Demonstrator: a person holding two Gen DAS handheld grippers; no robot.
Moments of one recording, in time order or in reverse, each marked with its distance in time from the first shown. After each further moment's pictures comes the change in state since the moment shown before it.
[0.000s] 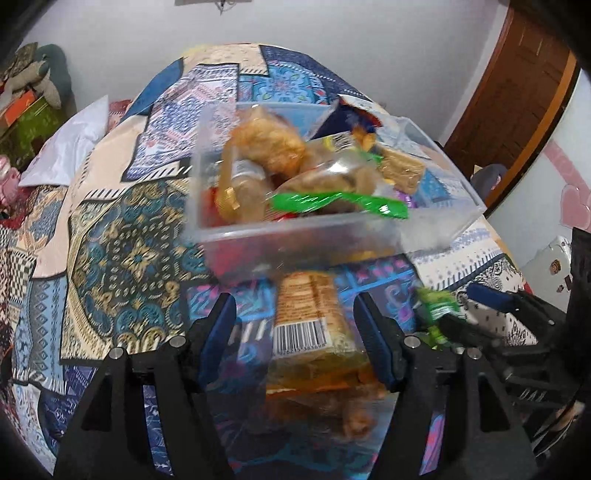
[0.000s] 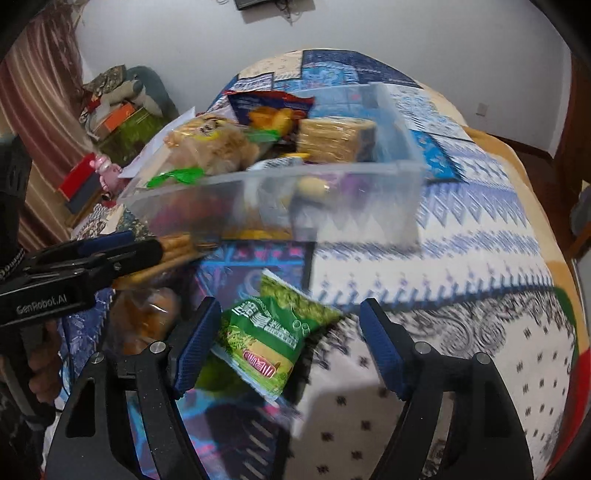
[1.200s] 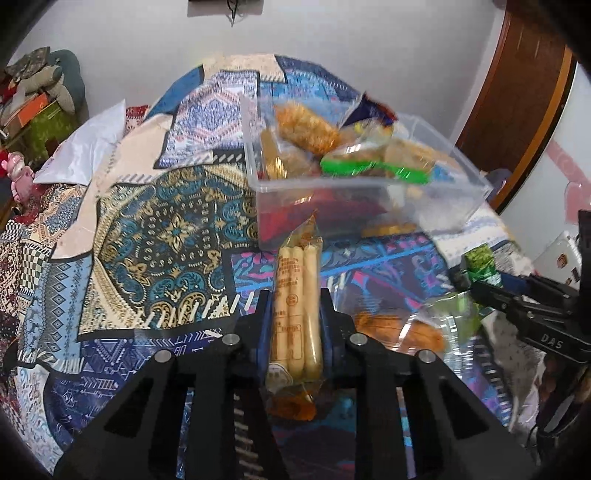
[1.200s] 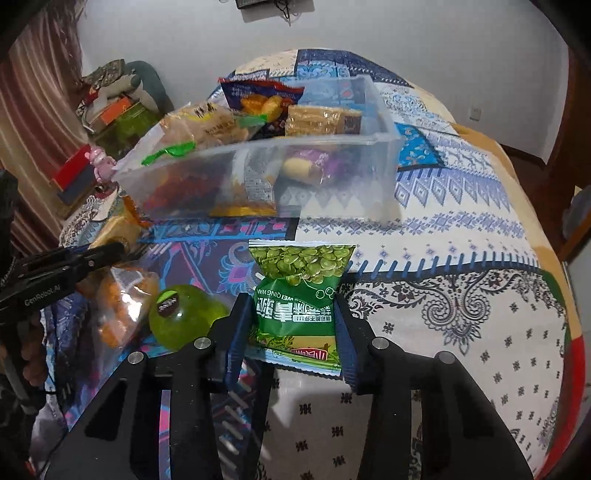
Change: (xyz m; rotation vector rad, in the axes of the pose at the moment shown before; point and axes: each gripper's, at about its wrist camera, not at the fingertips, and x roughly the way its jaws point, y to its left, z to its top) left arm -0.023 0.021 -0.035 0.008 -0.075 0.026; right arm -0.013 0.000 -0.020 -0.032 -0.019 -0.032
